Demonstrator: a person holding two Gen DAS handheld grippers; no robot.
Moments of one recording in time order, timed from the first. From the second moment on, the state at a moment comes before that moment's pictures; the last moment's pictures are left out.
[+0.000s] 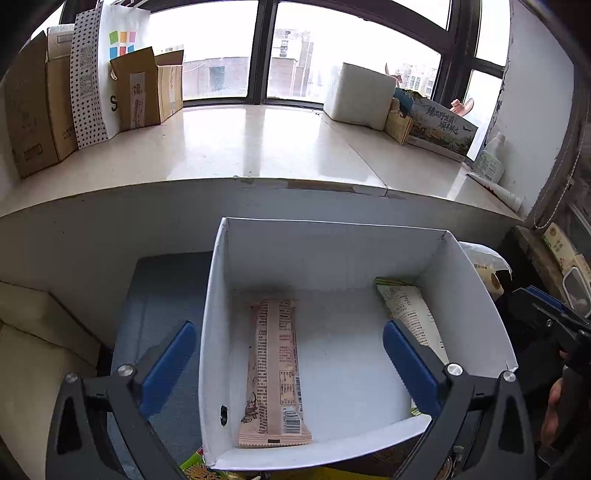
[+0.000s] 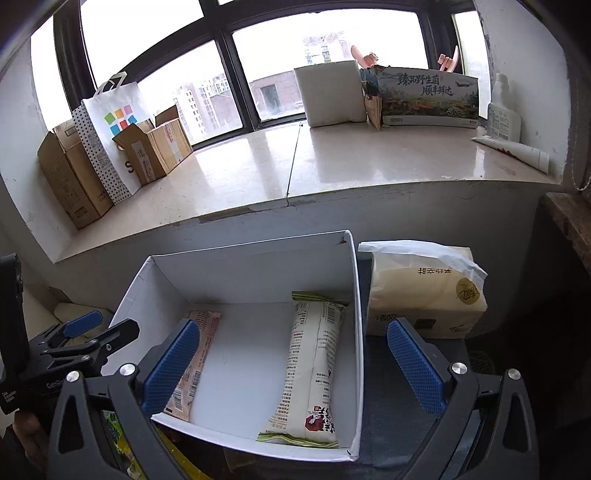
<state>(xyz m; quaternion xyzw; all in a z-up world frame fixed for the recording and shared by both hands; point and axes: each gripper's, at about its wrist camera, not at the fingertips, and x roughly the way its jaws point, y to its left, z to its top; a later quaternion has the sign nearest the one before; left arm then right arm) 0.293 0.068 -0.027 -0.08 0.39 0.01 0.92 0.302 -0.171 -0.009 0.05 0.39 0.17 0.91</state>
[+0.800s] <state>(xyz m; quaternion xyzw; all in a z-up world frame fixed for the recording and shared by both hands) 0.018 0.024 -0.033 -0.07 0.36 -0.05 0.93 0.062 -0.237 -0.048 0.07 0.36 0.25 0.89</state>
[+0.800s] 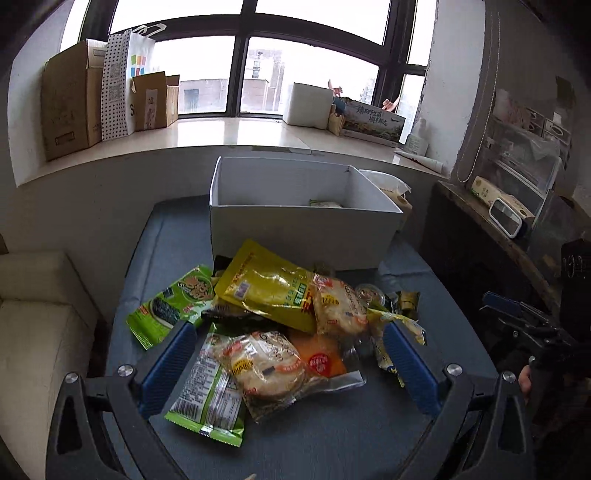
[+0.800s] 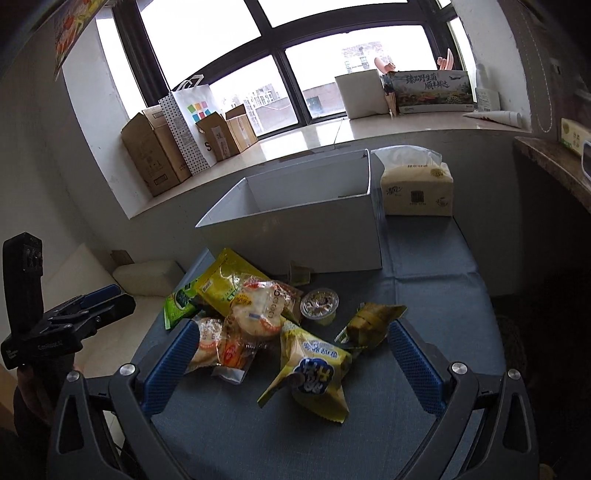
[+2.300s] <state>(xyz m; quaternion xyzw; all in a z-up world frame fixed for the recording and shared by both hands) 0.145 -0.107 -0.124 0.13 0.47 0.01 0.87 0.031 -0.321 -0.060 0.14 0.38 0.20 0.89</state>
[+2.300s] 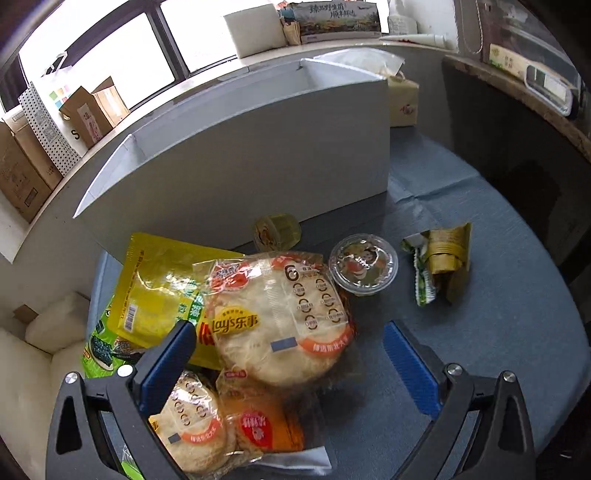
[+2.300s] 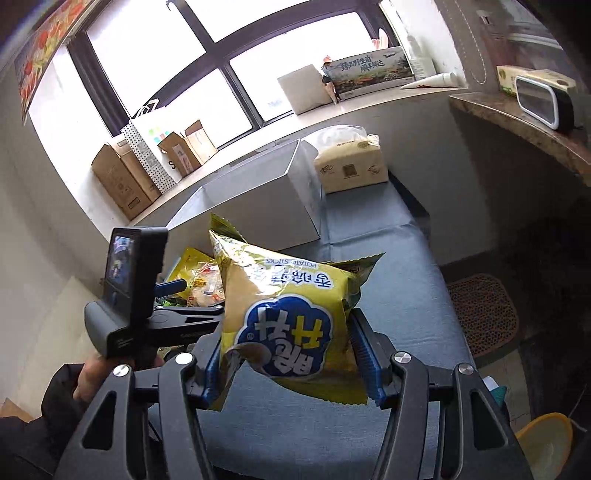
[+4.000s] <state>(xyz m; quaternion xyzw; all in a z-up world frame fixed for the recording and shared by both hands) 0.131 0.042 -0.028 -0.11 0.39 -0.08 0.91 0.142 -0.213 -0.025 0.10 0.37 0.30 0.87</state>
